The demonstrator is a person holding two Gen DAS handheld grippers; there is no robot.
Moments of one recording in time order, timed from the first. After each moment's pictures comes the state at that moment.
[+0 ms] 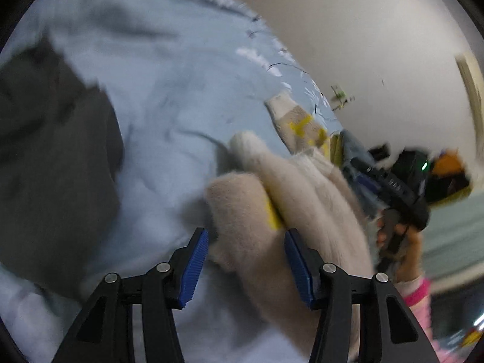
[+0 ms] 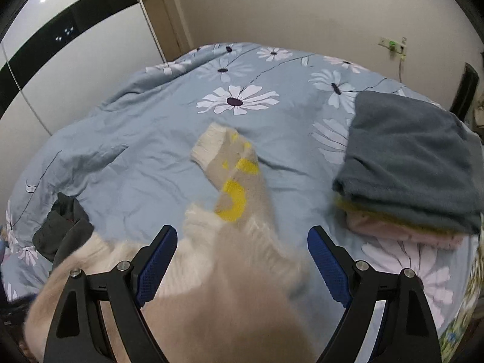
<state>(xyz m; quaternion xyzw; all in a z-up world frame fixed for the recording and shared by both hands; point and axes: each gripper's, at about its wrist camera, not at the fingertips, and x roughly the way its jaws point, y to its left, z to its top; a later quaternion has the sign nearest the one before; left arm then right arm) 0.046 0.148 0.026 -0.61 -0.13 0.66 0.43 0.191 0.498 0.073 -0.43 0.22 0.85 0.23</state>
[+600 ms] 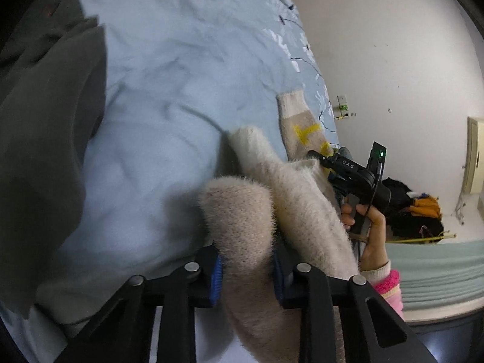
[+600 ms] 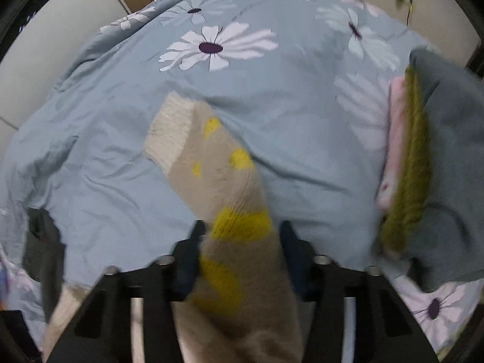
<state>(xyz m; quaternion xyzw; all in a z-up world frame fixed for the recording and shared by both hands) 0.023 0.164 0.002 -0.66 -0.21 0.59 0.41 0.098 0.561 0.007 -0.53 0.28 0.76 0.23</state>
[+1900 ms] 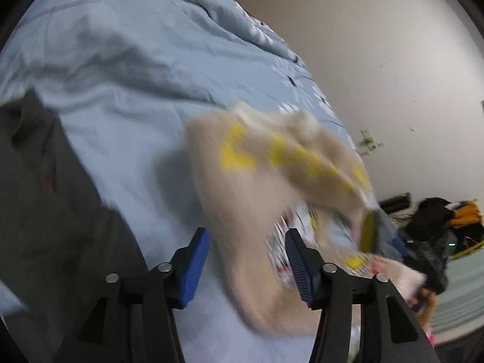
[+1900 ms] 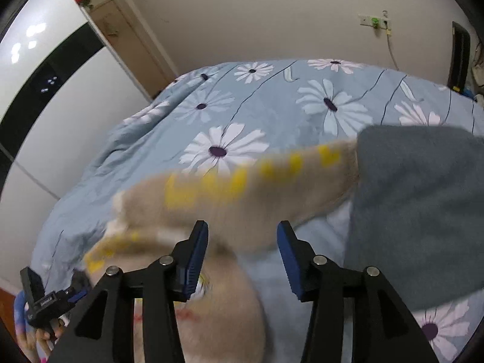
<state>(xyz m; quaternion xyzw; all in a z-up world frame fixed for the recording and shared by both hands) -0.072 0.174 0.025 -0.58 -0.16 0.71 0.37 0.172 0.591 0.090 -0.37 0.32 0.84 0.23</state>
